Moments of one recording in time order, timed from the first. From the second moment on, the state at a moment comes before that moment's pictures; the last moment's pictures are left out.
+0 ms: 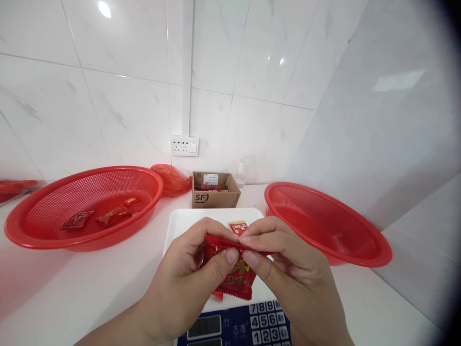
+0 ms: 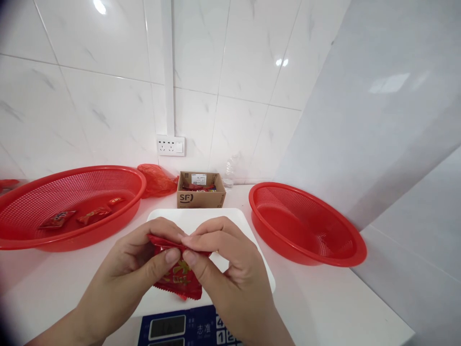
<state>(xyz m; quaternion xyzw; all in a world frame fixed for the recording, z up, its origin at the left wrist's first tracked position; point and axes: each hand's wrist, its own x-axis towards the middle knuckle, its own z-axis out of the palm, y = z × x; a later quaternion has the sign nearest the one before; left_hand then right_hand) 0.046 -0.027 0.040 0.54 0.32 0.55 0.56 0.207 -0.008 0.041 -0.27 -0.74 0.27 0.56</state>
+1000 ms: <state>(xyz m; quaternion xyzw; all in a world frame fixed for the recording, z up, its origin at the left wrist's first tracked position) 0.048 -0.025 0.038 0.74 0.32 0.57 0.15 0.197 -0.014 0.048 -0.39 -0.61 0.31 0.61</state>
